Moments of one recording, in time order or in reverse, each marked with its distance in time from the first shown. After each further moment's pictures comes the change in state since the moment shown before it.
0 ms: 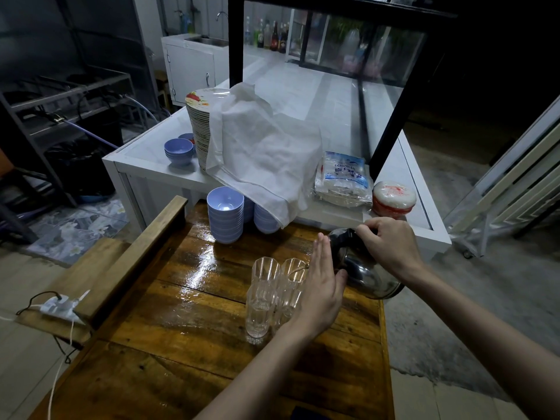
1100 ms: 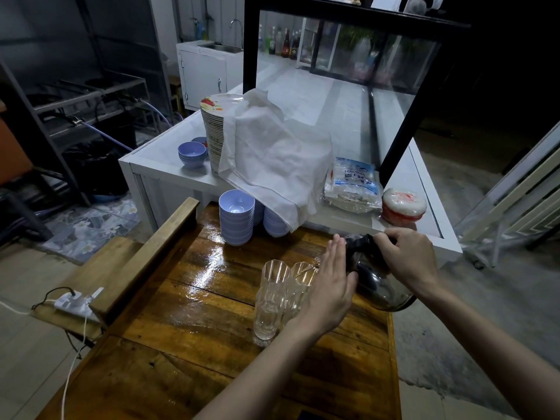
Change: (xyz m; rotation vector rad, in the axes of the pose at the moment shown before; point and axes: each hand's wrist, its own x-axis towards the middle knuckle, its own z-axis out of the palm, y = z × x) left_hand 0.007 -0.002 -0.006 0.089 -0.024 0.045; right_hand -0.011 0.005 -0.002 -0.032 0.068 0.074
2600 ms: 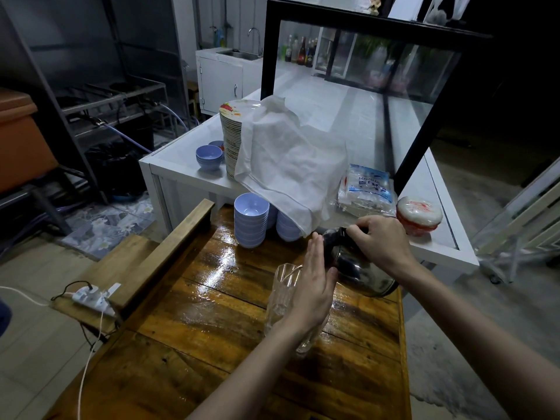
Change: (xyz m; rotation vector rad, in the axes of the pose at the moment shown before) left_hand -0.012 -0.027 -0.033 -0.081 0.169 -0.073; right_hand 0.031 -0.049 0.032 -0.042 -0.094 -0.196
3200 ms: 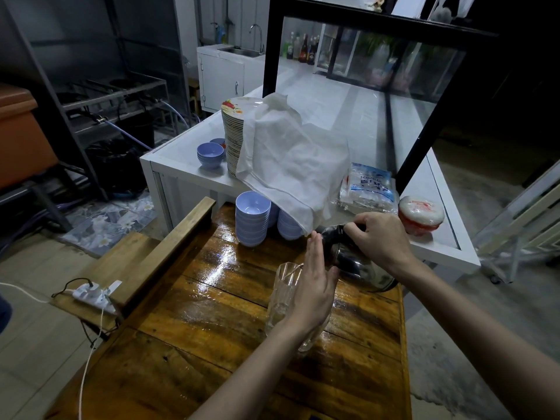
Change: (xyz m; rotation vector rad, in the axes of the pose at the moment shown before) left_hand 0.002 -0.007 0.002 -0.005 0.049 0.009; right_hand 0.004 -0.010 0.000 -0.046 0.012 -0.044
